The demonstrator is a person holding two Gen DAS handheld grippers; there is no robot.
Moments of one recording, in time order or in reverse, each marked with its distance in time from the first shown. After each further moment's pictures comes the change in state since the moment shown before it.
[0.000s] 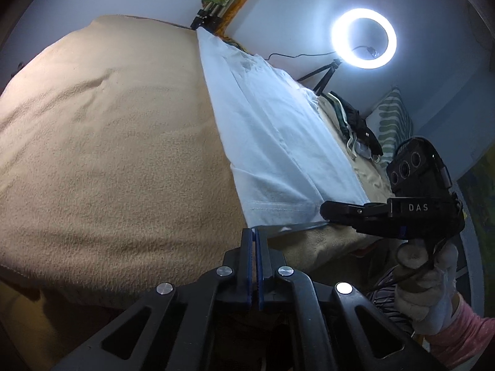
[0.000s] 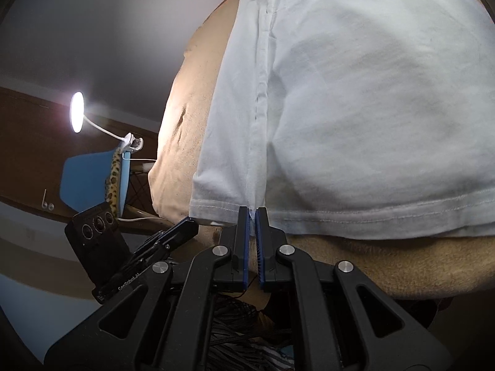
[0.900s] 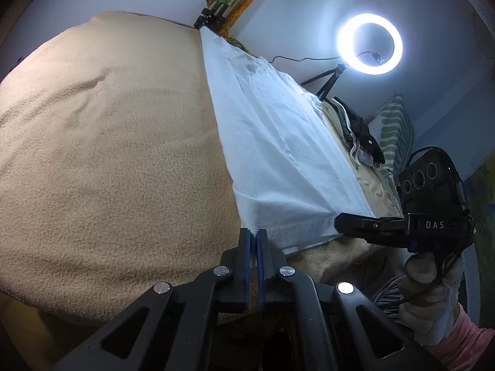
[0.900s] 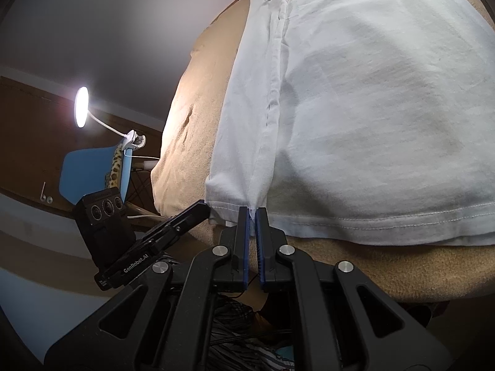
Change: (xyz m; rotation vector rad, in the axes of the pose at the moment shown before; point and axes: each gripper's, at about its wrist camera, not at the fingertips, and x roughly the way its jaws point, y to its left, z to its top) left arm 0.015 0.009 0.012 -0.021 0.000 -0.009; right arm -0.001 0.012 0.003 -0.050 -0.001 -0.015
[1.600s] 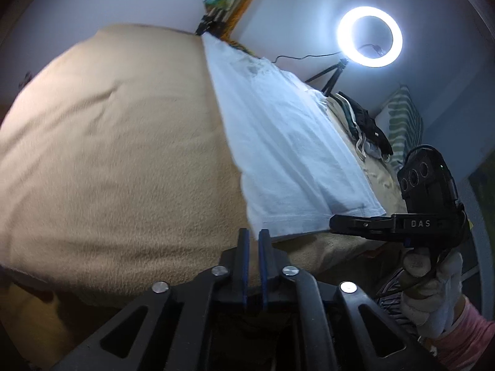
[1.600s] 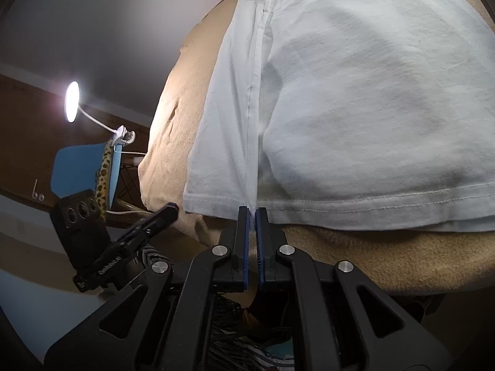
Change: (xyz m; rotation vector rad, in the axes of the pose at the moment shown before) left arm -0.022 -0.022 -0.007 0.074 -0.013 0.094; right arm 0.001 -0.013 -0.010 -0.009 0.013 -0.055
